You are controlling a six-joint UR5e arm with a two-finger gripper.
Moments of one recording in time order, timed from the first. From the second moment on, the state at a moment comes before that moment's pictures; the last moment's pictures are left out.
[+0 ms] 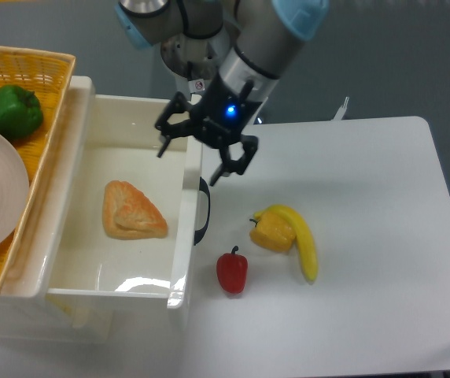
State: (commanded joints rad) arm 2.58 -1.63 -1.60 -1.42 1.07 0.79
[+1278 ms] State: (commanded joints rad) arm 2.60 -1.75 -1.56 -1.29 1.48 0.93
